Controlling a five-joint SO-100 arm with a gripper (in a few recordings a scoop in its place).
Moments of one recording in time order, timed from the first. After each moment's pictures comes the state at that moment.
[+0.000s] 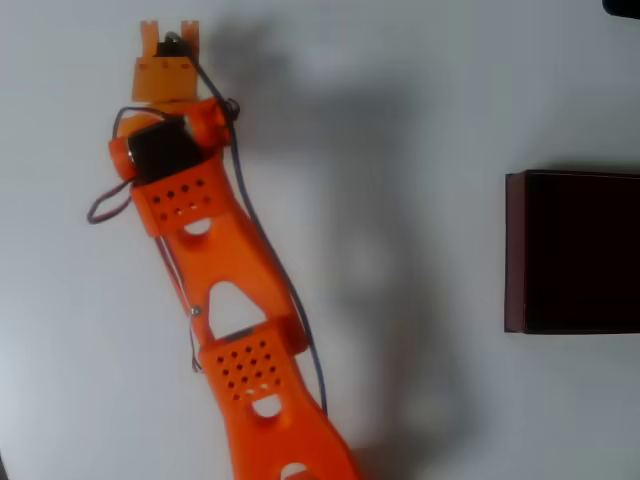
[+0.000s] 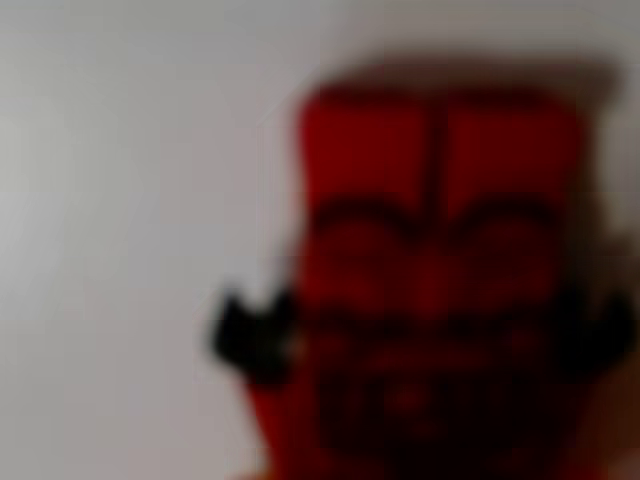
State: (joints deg) arm -24.0 13.5 -9.3 102.1 106.3
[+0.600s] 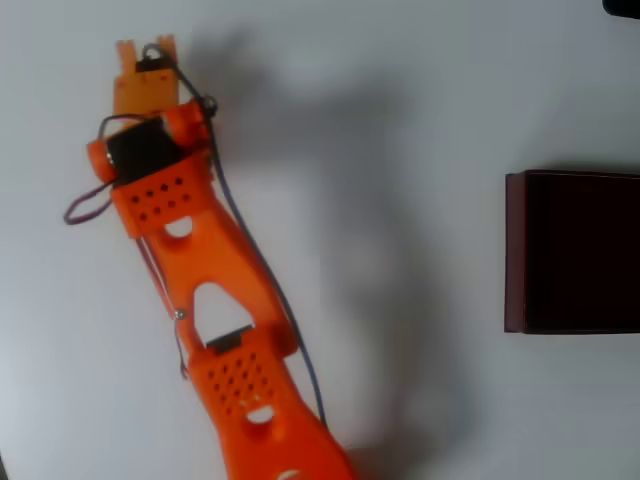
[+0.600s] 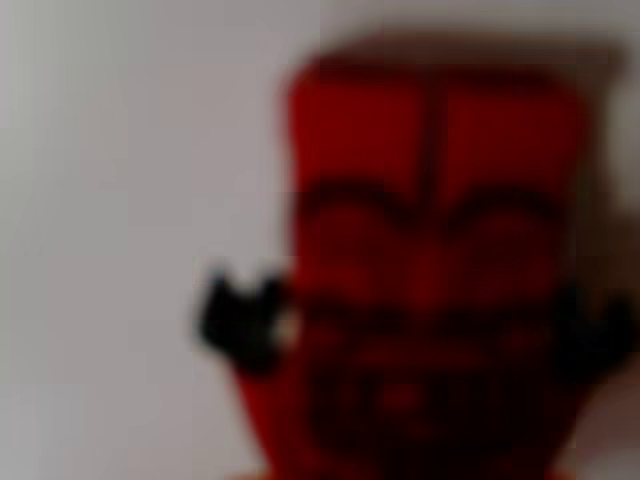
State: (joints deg) arm -24.2 25.1 4.8 104.3 100.1
